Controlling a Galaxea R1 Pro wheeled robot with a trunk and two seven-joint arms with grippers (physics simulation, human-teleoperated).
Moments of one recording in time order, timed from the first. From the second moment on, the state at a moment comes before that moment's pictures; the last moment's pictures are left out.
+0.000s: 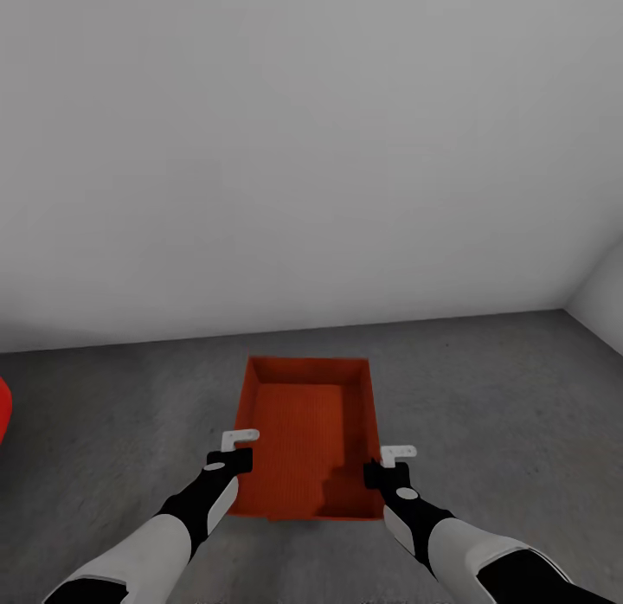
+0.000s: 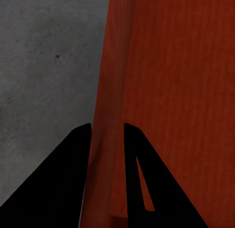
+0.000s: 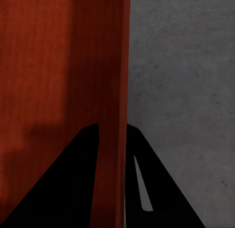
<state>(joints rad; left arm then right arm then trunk) -0.72 -0.10 -0.07 -0.33 0.12 0.08 0.22 -0.77 0.12 0.27 -0.03 -0.22 -0.24 -0.14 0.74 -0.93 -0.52</state>
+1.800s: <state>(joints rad) -0.72 -0.10 -0.07 -0.33 0.11 0.08 0.21 -0.77 0.13 0.27 -0.03 -0.22 -0.24 -0.15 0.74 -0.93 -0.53</state>
